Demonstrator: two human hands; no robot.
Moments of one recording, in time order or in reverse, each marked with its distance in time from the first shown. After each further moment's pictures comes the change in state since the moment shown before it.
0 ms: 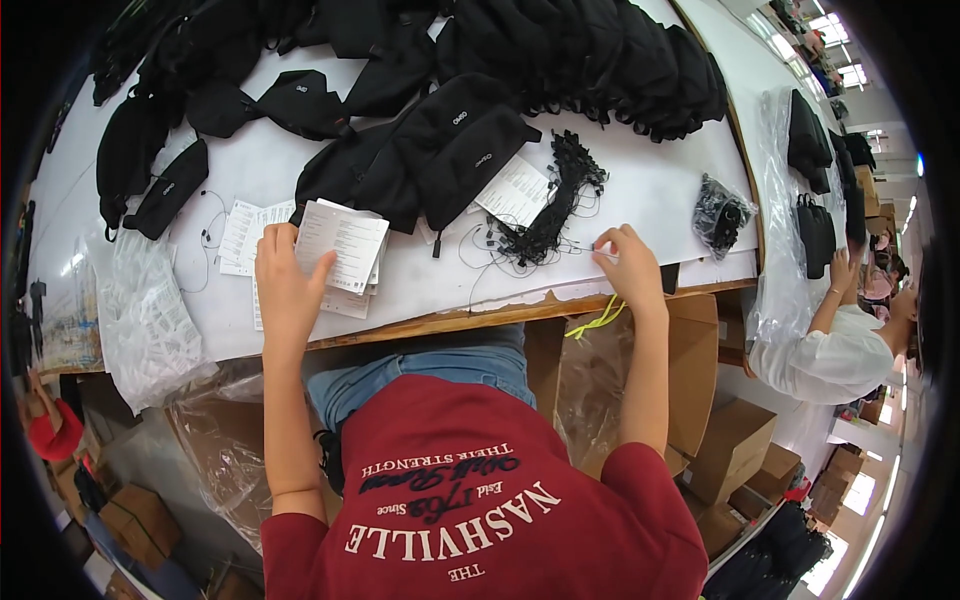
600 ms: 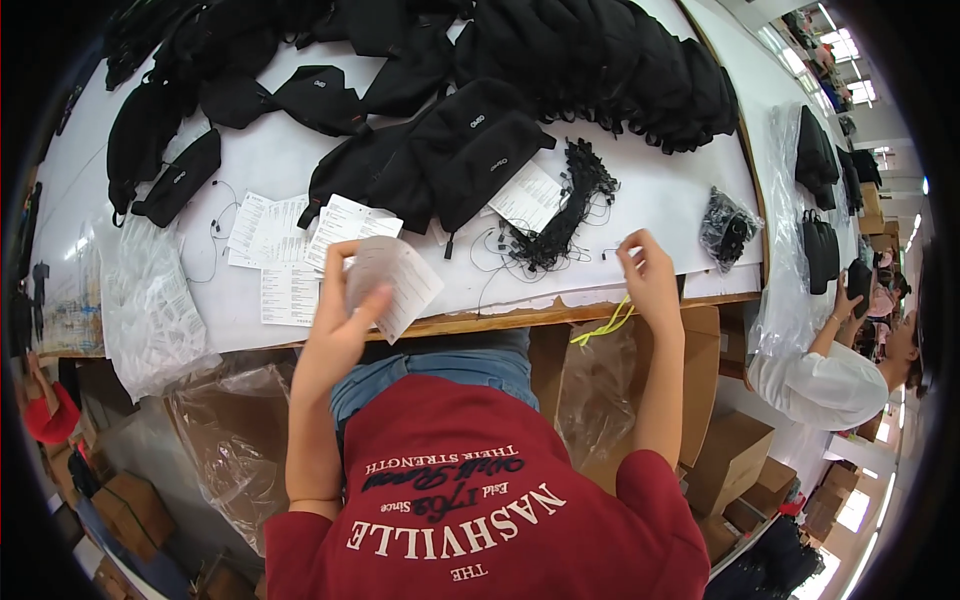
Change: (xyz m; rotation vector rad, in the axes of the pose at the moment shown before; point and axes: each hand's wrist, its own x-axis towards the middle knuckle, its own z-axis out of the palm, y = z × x) left_hand -0.036 0.052 -0.017 -1.034 -0.304 -0.149; right_hand -0.007 -0.013 -0.016 0.333 0.114 -0.018
